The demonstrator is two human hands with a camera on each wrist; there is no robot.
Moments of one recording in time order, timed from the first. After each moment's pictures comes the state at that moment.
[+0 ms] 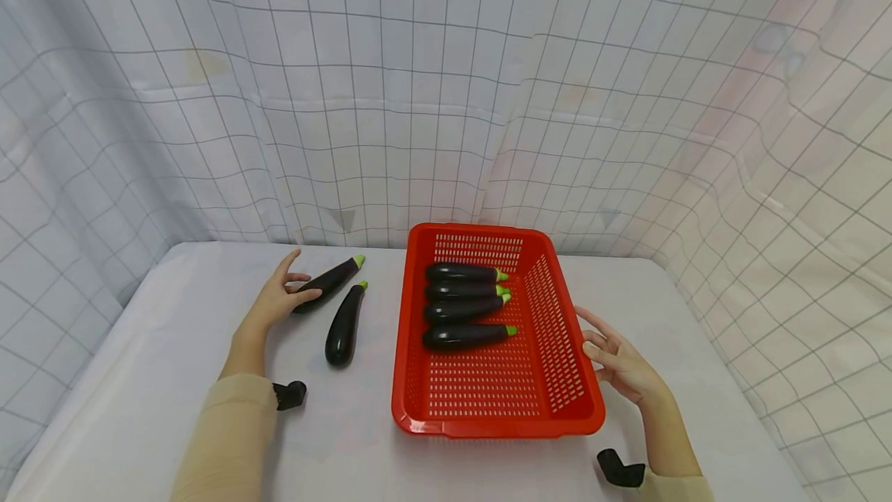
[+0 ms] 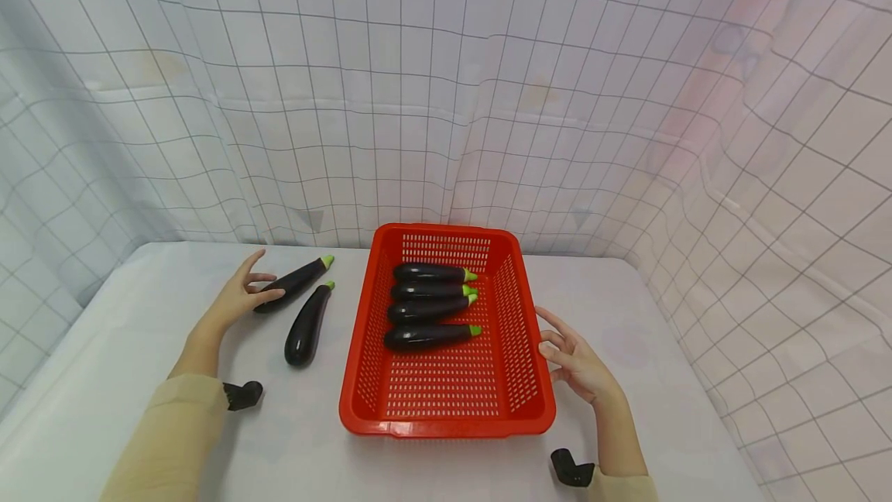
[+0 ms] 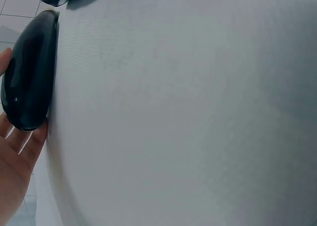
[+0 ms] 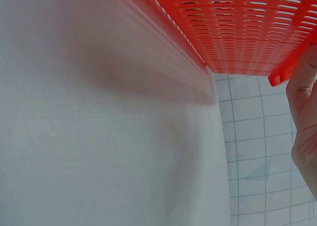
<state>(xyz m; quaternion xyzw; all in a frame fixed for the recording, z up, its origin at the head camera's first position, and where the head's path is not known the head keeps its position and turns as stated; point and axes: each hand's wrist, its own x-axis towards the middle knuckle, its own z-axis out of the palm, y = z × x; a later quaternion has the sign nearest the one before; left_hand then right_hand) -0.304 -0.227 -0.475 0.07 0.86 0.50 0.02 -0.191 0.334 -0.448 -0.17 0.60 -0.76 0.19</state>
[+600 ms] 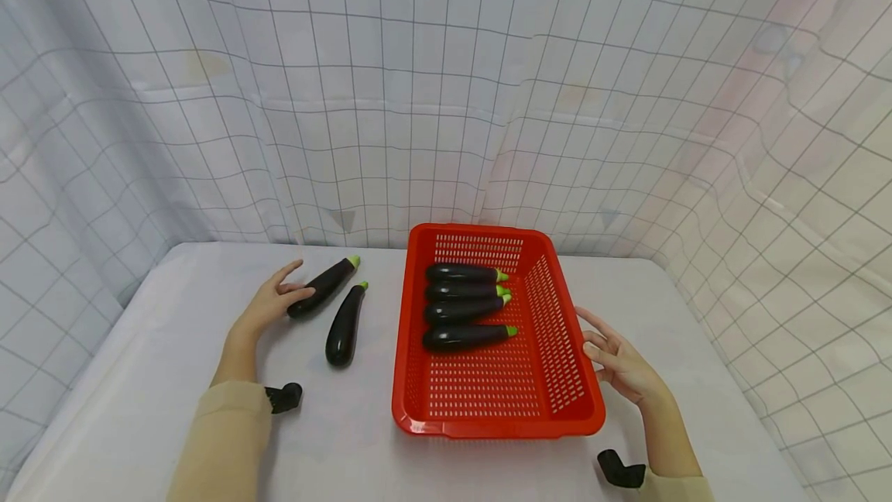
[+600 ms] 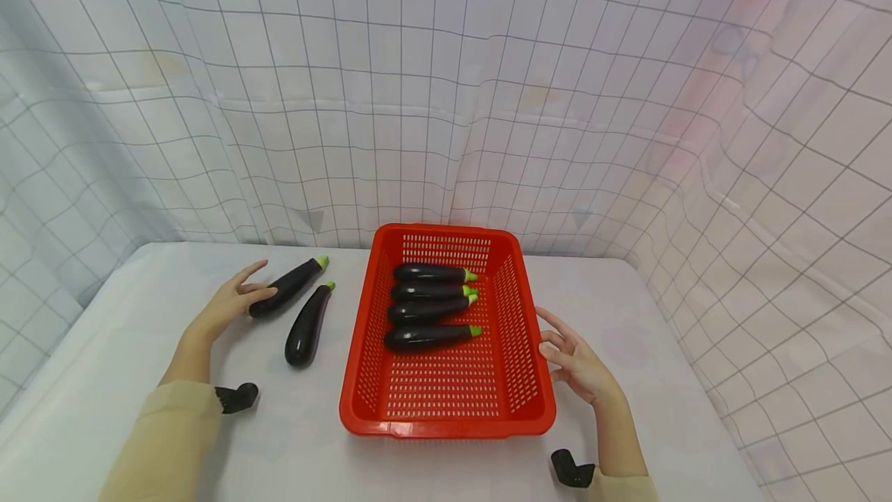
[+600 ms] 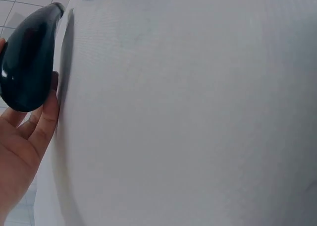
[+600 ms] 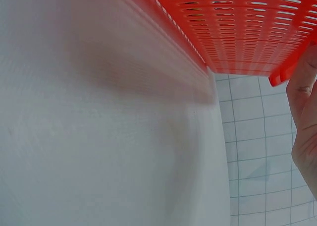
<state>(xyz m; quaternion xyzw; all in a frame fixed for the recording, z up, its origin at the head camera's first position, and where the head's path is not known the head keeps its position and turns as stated) -0.297 -0.235 -0.473 0.05 0.86 0.51 0.06 -0.192 0.336 -0.451 -0.18 0.59 -0.76 0.20</state>
